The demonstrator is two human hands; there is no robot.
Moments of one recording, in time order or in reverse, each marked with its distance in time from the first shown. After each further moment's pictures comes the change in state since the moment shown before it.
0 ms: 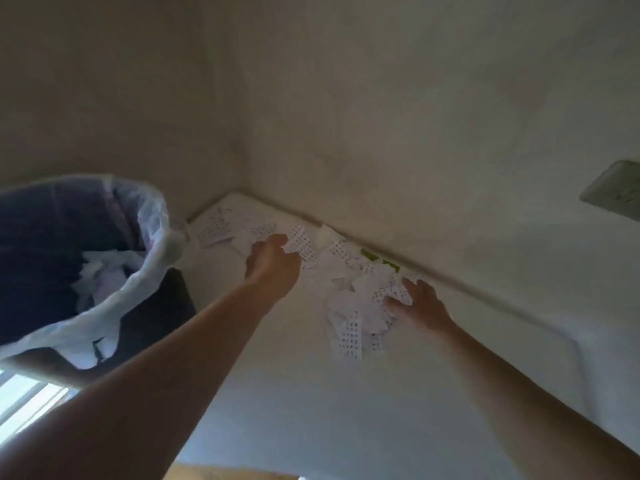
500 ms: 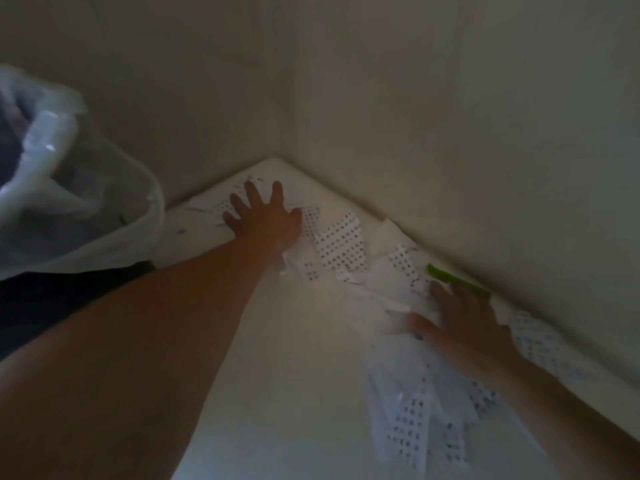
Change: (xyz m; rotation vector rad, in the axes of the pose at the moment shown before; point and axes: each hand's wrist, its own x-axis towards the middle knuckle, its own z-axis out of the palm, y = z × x) left_hand 0.205 -0.082 0.031 0.634 0.198 -0.145; right_hand 0.139 -0.027 0.058 -0.355 0.013 -0.220
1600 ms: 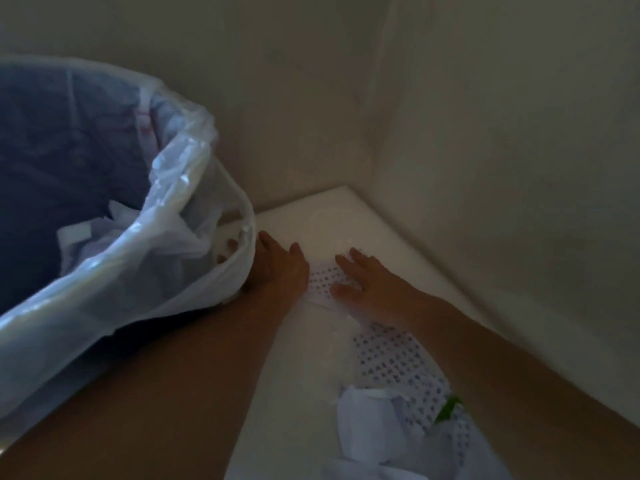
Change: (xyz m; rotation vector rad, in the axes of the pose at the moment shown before) left_hand 0.011 -0.067 0.001 -0.034 0.081 -0.426; right_hand 0.098 -0.210 -0.007 -0.143 -0.208 -0.680
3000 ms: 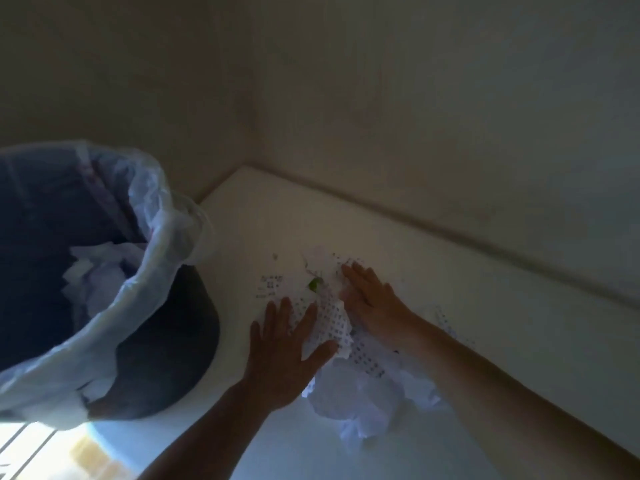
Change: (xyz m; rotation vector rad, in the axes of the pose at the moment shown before) left_hand -0.175 -0.138 0.001 0.186 -0.445 0.986; right_hand -0.205 -0.041 0.095 0.506 0.305 0.405
